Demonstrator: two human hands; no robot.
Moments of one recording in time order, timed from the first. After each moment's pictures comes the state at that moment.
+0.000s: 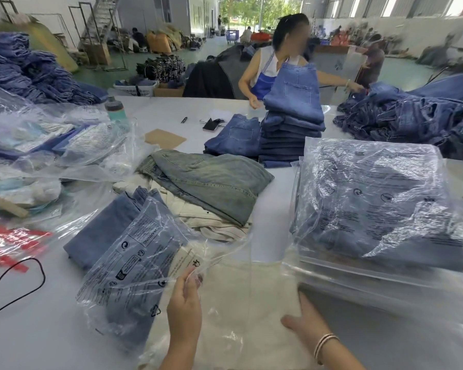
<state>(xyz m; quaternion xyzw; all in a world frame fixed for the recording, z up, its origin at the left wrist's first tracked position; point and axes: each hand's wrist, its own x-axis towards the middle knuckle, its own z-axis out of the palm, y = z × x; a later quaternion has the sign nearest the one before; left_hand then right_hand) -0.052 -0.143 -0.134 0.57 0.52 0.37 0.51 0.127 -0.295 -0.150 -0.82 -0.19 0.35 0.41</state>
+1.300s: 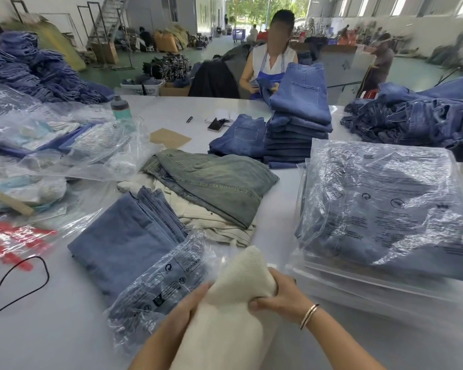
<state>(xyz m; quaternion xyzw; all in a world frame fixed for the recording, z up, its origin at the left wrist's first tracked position) -0.069 -0.124 -0.100 0.38 0.38 0.10 0.84 0.136 -0.238 -0.119 -0.75 -0.43 0.35 0.35</state>
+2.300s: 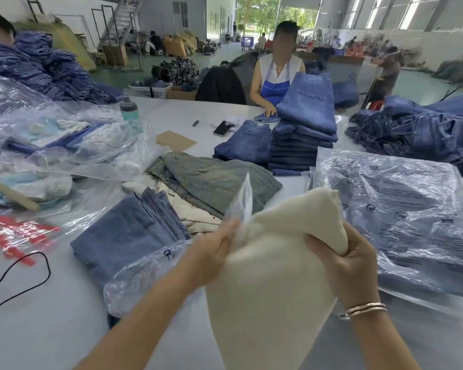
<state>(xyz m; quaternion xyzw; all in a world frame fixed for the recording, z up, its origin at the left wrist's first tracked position) -0.017 -0.080 -0.033 0.89 0.26 0.20 0.32 0.145 -0.262 0.008 -0.70 -0.35 0.00 0.63</state>
